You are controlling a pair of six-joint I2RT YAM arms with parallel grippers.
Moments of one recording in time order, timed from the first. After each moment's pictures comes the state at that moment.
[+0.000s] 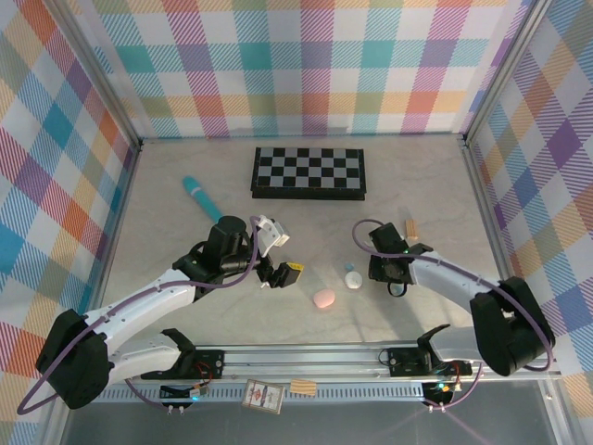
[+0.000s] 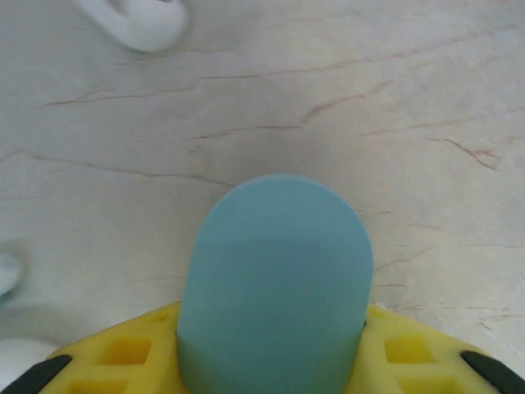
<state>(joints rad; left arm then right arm) -0.67 1.10 0.64 -0.03 0.45 0.08 0.48 1.28 0.60 -0.51 0.14 0.54</state>
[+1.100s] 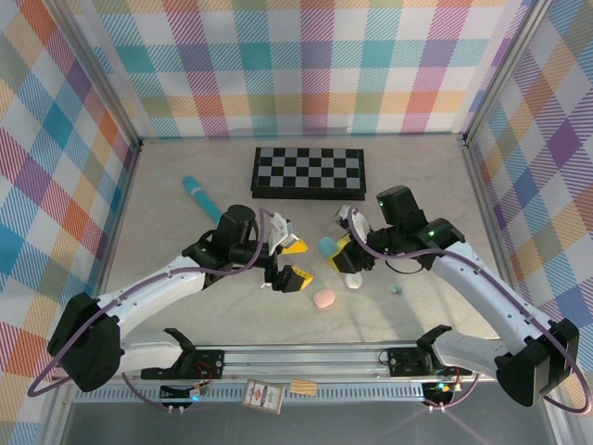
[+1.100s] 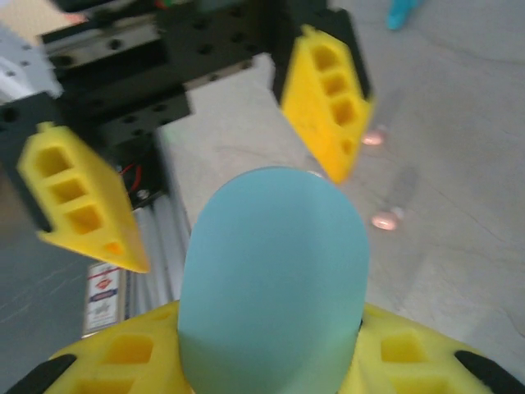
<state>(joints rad) -0.67 1.22 0.75 -0.04 0.86 0.06 0.56 1.12 1.03 -0.80 -0.75 -0.23</state>
